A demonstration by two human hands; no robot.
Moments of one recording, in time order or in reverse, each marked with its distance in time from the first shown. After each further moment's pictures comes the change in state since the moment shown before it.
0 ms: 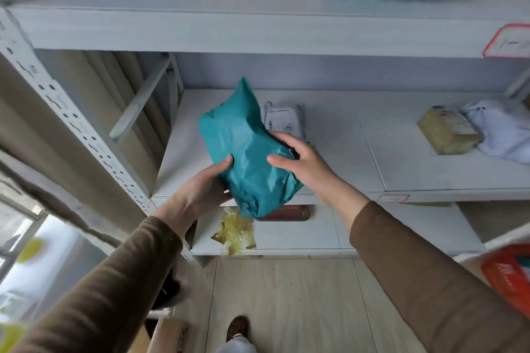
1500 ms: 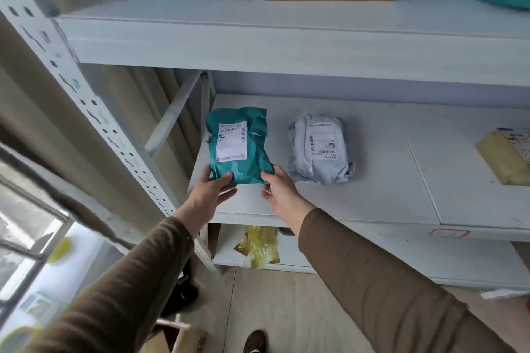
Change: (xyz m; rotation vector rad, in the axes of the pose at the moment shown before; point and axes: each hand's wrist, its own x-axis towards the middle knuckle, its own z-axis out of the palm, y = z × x) left_hand 0.053 0.020 -0.103 0.030 0.479 0.123; right_hand 0.129 0.081 0.127 0.474 0.264 0.475
